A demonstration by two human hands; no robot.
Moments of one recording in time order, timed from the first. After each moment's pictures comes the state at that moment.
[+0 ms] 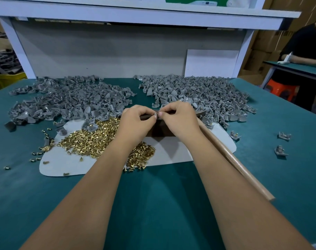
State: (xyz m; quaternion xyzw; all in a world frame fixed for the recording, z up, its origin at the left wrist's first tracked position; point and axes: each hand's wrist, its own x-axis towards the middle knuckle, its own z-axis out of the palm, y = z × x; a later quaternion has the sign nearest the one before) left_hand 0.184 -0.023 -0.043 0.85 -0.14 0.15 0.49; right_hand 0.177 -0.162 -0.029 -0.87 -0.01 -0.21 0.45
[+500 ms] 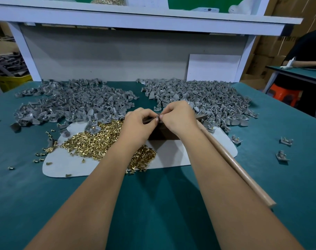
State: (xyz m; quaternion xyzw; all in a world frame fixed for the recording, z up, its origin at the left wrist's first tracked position) left_hand 0.184 -0.025 -0.043 0.85 -0.15 0.15 0.48; right_hand 0.181 -0.152 -0.011 -0.91 0.06 -0.16 0.39
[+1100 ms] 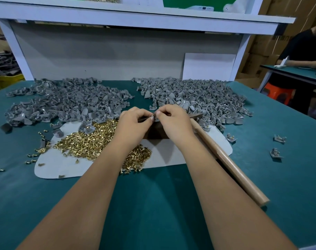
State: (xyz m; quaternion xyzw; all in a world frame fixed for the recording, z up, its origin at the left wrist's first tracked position) left_hand 0.187 -0.024 -0.047 0.85 -0.14 0.15 0.47; right_hand 0.173 -0.155 -0.029 -0.87 0.00 -0.19 0.45
